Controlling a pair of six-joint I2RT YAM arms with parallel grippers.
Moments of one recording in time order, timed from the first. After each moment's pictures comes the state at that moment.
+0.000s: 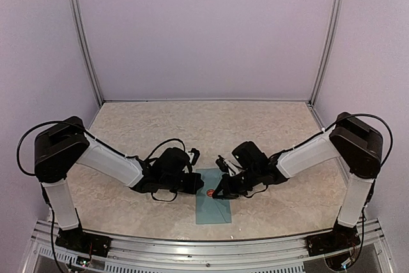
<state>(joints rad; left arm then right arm) -0.98 1.87 0.83 0.30 0.02 -0.63 0.90 1.86 0.86 0.13 -0.46 0.74</state>
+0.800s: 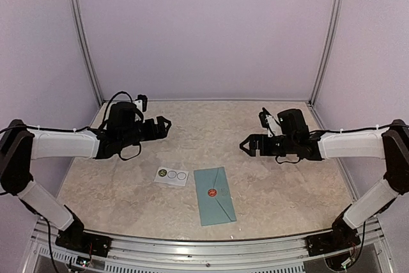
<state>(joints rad) -0.63 1.52 0.83 0.26 -0.09 -0.47 0.61 1.49 0.79 0.08 -0.20 0.45</state>
